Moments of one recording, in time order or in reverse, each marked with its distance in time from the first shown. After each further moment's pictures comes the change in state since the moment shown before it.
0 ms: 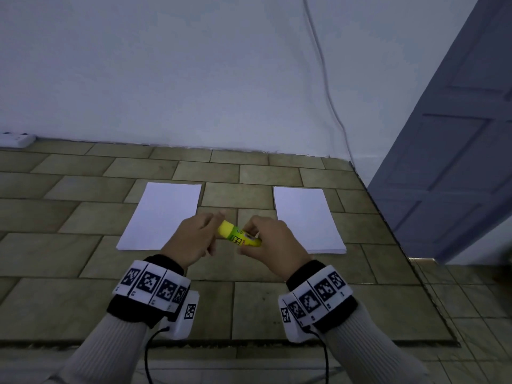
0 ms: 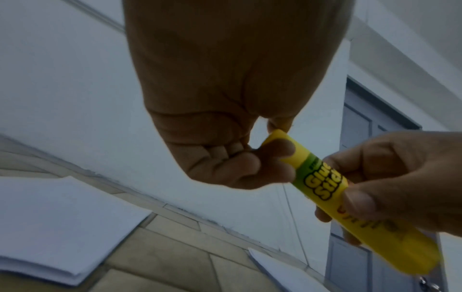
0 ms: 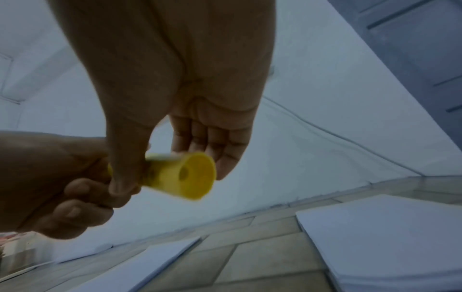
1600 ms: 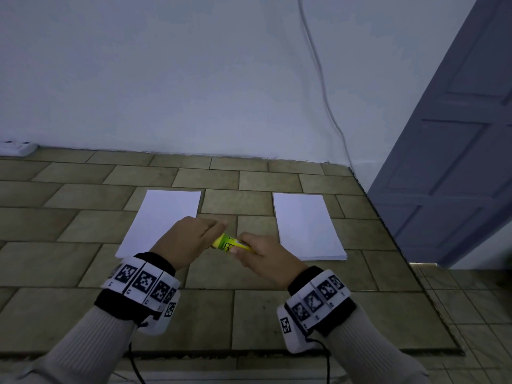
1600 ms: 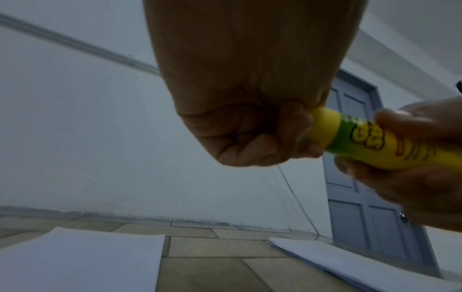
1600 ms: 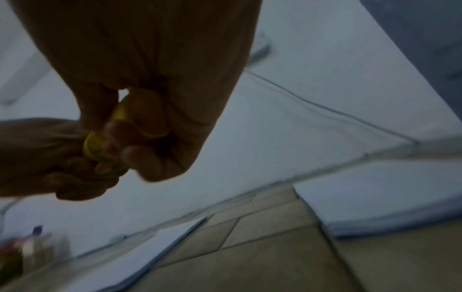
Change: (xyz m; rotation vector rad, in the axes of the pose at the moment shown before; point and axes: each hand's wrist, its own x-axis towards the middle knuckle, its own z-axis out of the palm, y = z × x) left_hand 0.018 -0.001 -0.022 0.606 -0.079 0.494; right_hand 0.000 0.005 0.009 0.368 -0.208 -0.065
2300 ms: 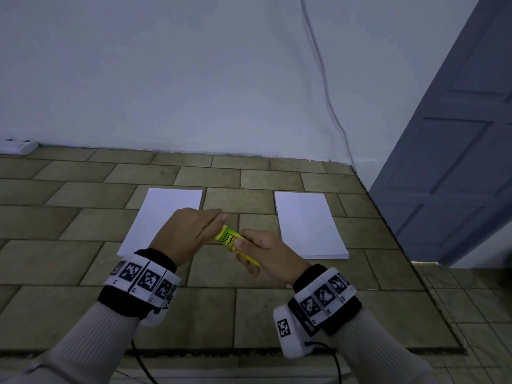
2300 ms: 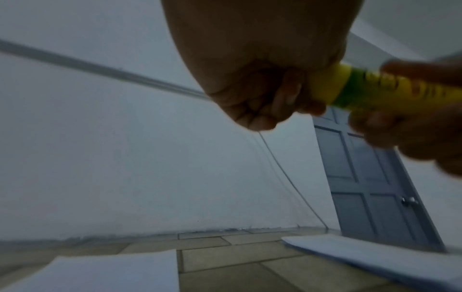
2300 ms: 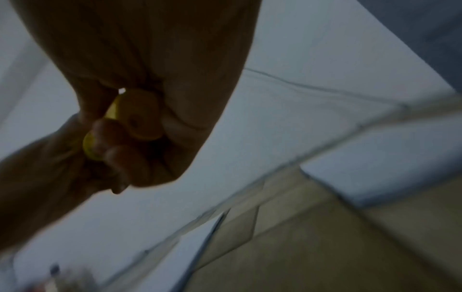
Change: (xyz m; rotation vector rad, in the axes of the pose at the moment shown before) left_hand -0.005 0.013 -0.008 -0.264 0.133 -0.121; right_hand -0.002 -0.006 -0.002 0.308 -0.027 0.004
